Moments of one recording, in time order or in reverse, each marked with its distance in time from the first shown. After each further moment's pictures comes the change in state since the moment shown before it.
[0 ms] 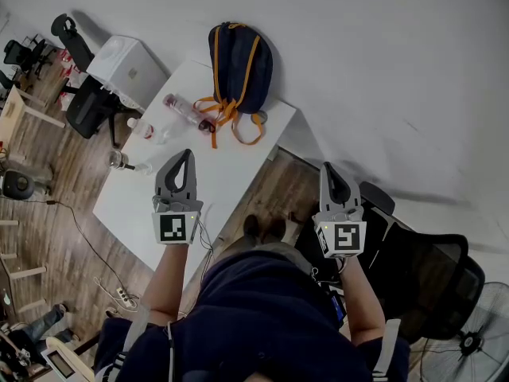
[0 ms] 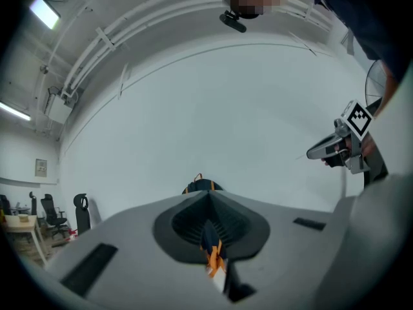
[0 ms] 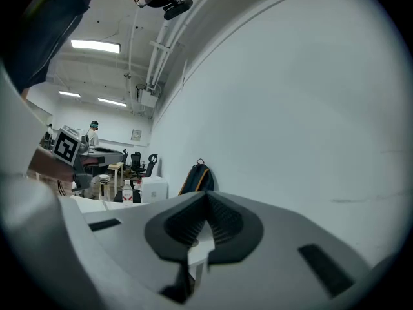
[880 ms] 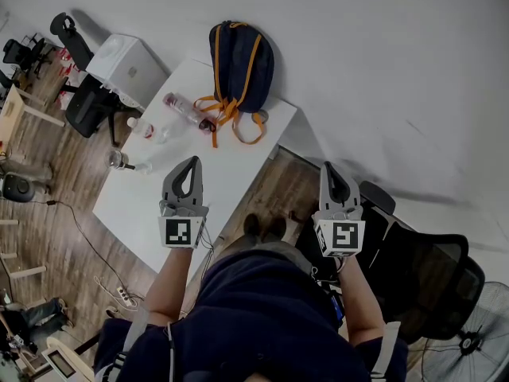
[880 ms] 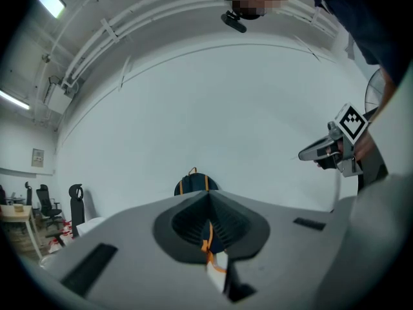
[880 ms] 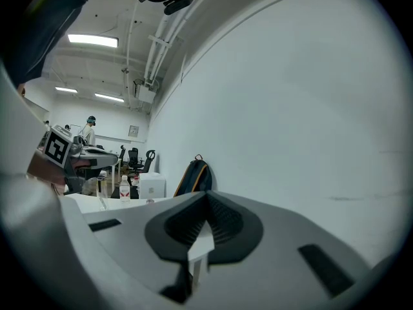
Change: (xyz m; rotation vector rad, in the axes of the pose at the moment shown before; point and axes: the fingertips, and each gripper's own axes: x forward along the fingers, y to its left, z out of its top) left arm -0.006 -0.015 -0.021 -0.048 0.024 -0.031; right arm 0.006 -0.001 -0.010 -0.003 0.040 -0.030
